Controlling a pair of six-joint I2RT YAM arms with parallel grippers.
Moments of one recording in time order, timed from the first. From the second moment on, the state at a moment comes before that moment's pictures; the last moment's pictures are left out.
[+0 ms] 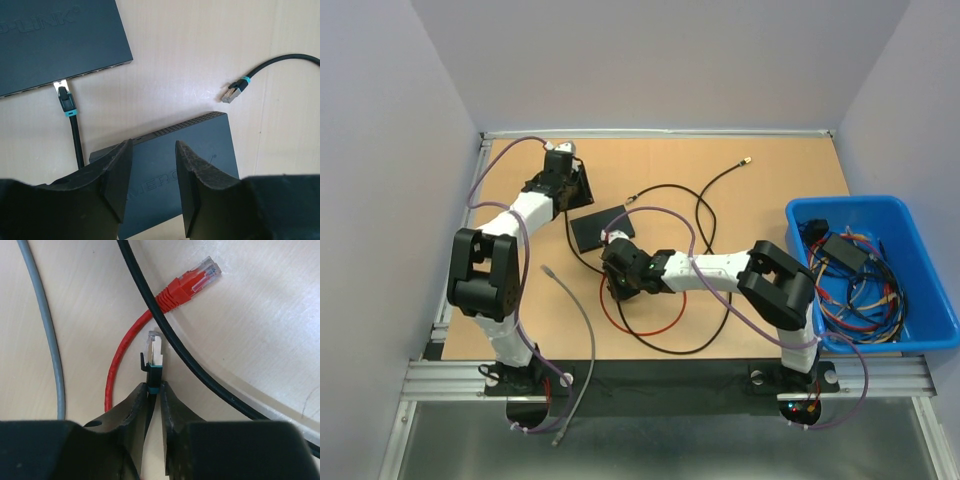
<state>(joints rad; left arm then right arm) -0.23 1.73 1.20 -0.21 0.00 -0.40 1.07 1.96 1.28 -0.23 0.09 0.57</state>
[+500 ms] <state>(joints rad) -0.26 1.40 1.00 -0.16 0.06 -0.45 1.08 1.80 1.15 -0.23 0.13 0.57</state>
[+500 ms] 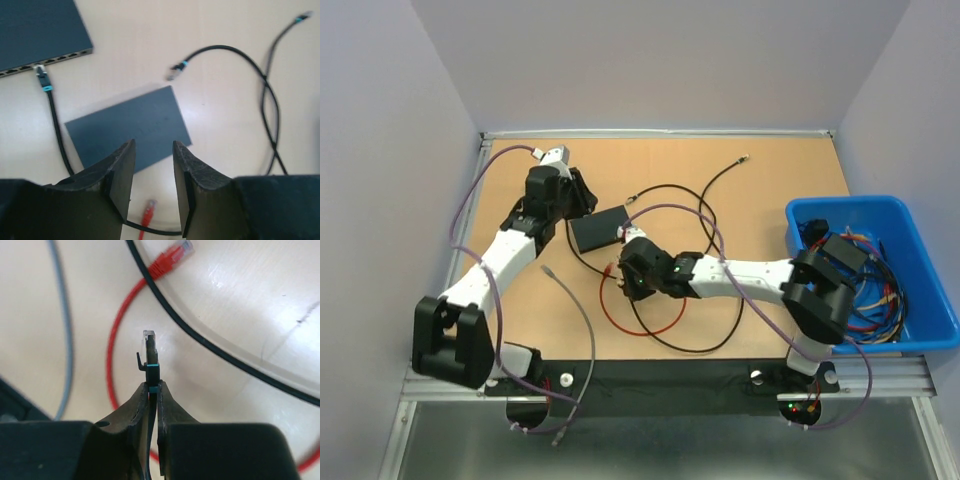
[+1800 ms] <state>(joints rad) -0.39 0.76 0.32 0.81 0.56 -0.96 0.94 1.17 0.97 0.03 -0.22 0.66</state>
